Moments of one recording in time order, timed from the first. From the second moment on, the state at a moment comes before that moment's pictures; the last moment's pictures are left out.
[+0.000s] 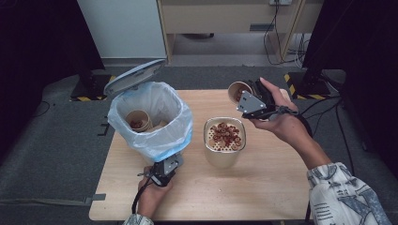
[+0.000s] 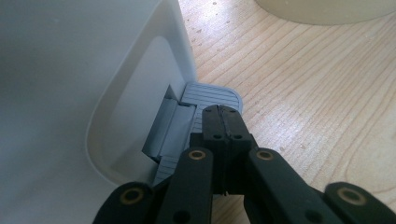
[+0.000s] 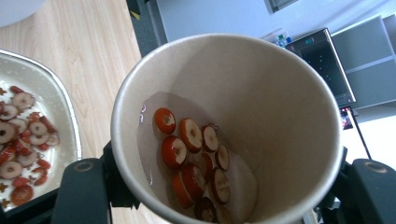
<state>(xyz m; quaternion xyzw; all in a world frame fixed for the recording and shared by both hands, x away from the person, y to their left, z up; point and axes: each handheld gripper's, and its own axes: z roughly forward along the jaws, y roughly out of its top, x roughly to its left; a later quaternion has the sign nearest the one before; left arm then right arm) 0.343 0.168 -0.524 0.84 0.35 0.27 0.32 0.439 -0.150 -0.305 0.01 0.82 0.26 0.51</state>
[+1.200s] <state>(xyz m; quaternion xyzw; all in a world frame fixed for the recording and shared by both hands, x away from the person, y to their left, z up) 0.342 0.168 -0.524 0.84 0.35 0.27 0.32 0.439 -0.141 -0.297 -0.03 0.81 0.20 0.55</state>
